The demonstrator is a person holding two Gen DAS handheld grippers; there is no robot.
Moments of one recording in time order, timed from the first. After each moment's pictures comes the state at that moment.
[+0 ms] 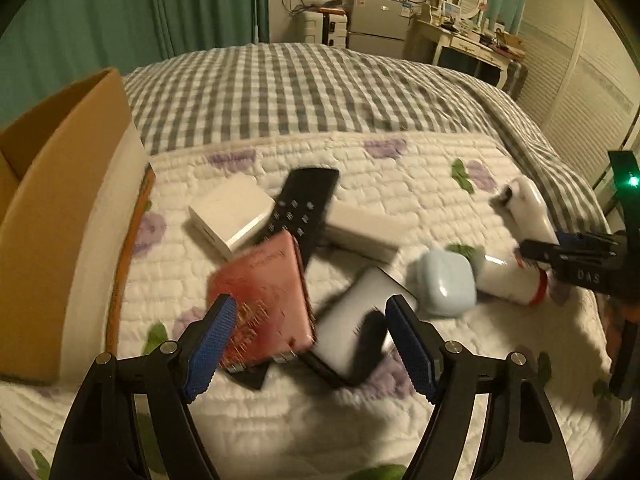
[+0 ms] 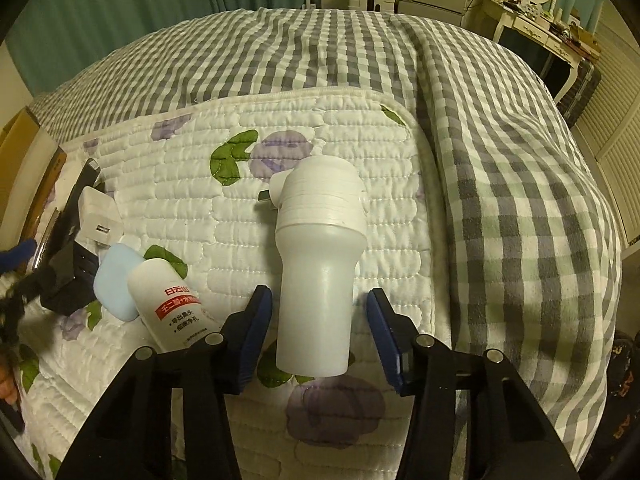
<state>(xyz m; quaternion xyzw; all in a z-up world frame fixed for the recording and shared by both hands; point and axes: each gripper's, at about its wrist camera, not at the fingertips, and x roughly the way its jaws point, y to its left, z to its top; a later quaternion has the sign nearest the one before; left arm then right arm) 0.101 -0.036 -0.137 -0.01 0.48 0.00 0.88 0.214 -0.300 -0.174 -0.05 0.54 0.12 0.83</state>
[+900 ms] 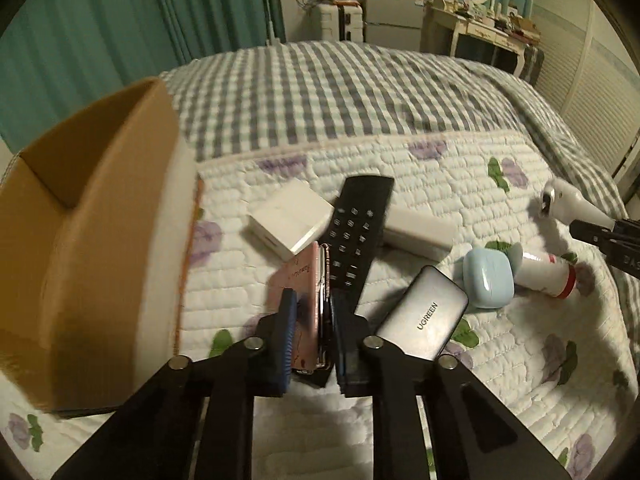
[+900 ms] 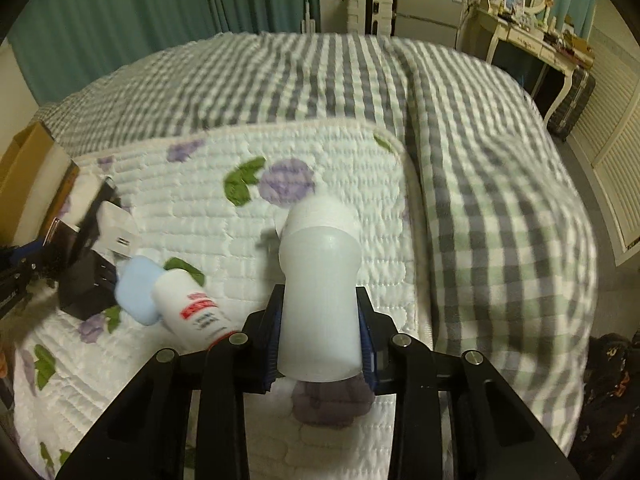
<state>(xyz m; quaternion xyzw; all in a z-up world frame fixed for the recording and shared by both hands) 0.095 -0.012 -0.120 0.02 0.49 0.04 0.87 0.210 -0.297 -0.145 -0.05 0.51 0.12 0.85</state>
